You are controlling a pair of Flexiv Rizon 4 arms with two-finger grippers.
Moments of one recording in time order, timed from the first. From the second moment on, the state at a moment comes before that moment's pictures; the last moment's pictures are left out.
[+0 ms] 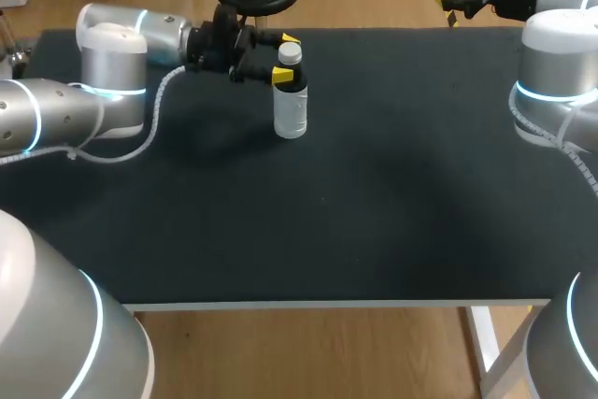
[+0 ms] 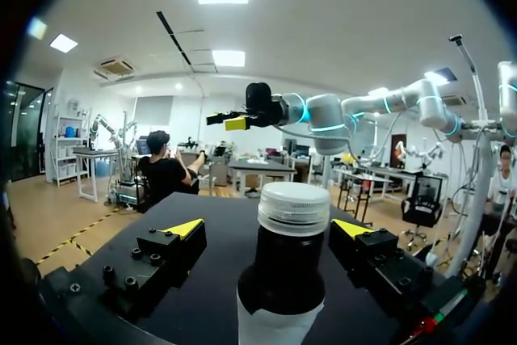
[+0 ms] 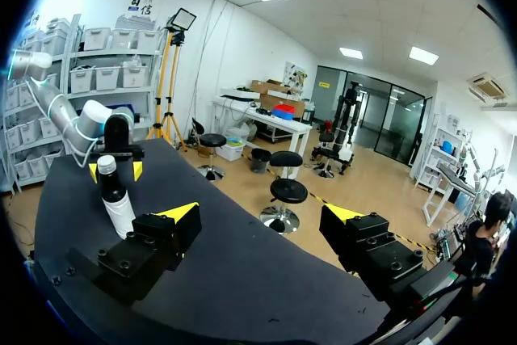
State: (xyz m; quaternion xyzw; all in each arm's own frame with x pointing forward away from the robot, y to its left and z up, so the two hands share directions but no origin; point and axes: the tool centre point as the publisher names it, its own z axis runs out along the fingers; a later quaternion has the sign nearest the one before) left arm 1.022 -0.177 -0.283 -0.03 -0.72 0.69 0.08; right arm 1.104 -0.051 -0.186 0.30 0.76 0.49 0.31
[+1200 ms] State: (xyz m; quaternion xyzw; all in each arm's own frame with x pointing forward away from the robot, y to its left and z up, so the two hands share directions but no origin) left arm 1.029 -0.186 -0.288 -0.02 -0.72 0.69 0.09; right arm 1.104 -0.051 -0.186 0.30 0.76 0.49 0.31
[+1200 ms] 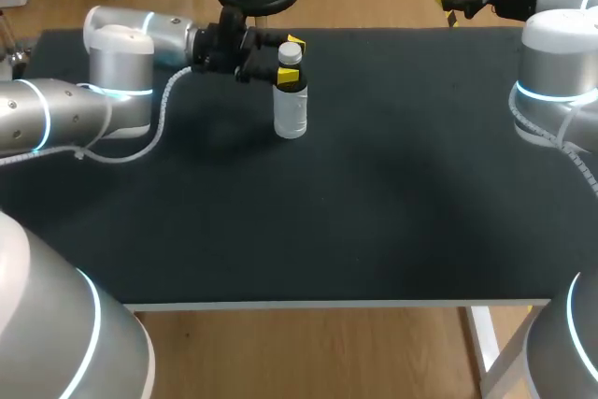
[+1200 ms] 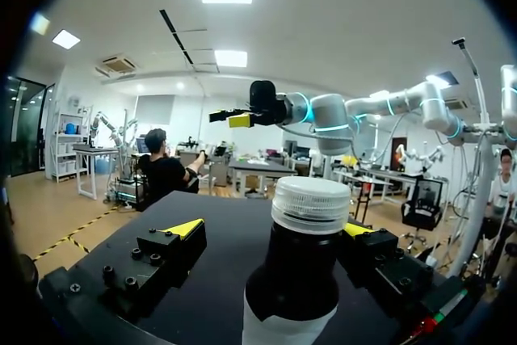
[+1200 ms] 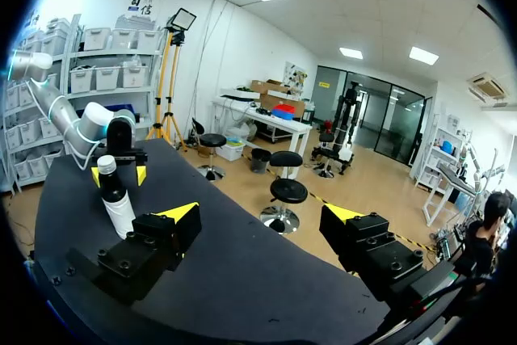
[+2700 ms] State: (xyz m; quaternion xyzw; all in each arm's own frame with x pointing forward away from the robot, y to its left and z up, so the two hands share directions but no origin) left arm 1.004 -0.160 -0.294 -0.06 -0.72 0.69 0.04; right arm 1.104 -0.051 -0.186 0.30 0.76 0.49 0.31
